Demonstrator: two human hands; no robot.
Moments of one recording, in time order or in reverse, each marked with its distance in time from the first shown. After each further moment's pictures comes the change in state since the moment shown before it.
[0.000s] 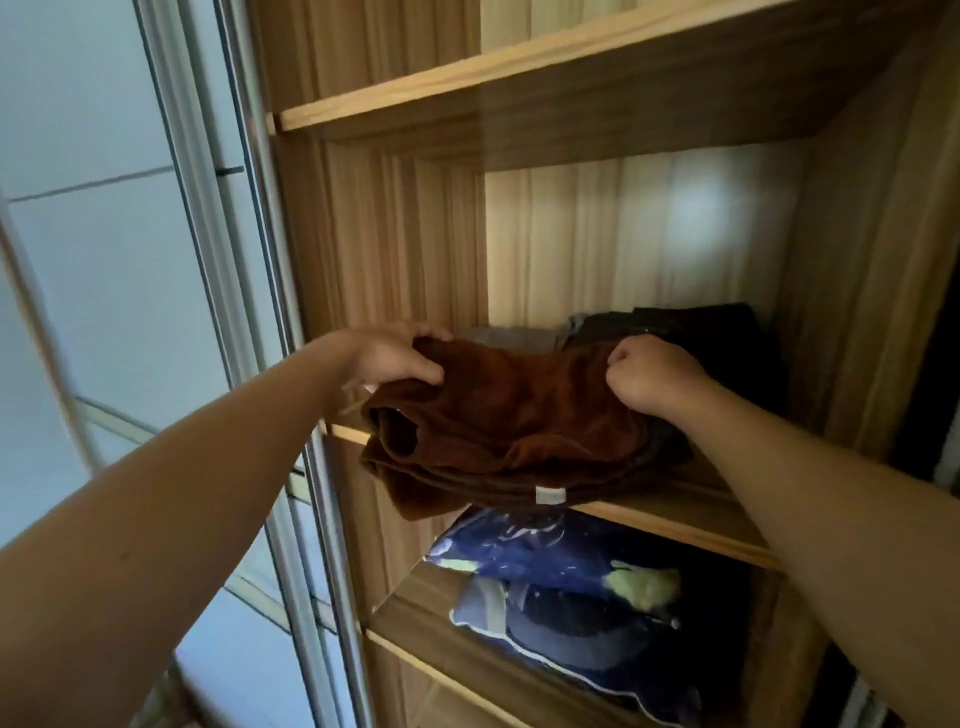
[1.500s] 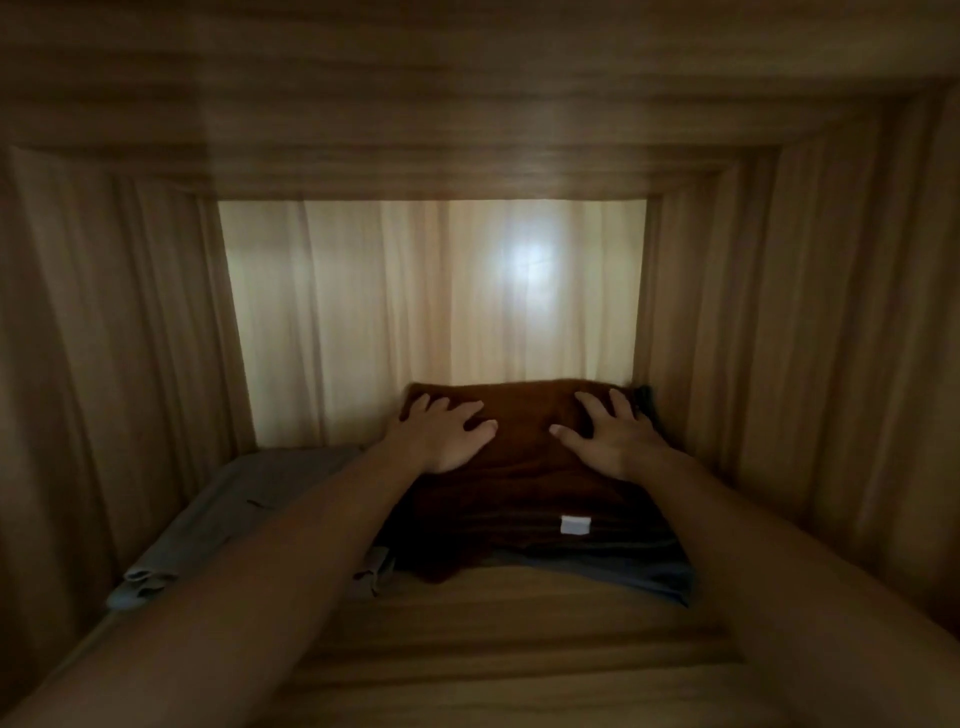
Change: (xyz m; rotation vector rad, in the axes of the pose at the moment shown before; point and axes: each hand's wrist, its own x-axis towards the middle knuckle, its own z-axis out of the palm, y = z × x) left_hand 0.395 0.119 0.126 0.593 -0.025 0.485; right_hand 0.247 0.169 0.010 -0.220 0.042 0.458
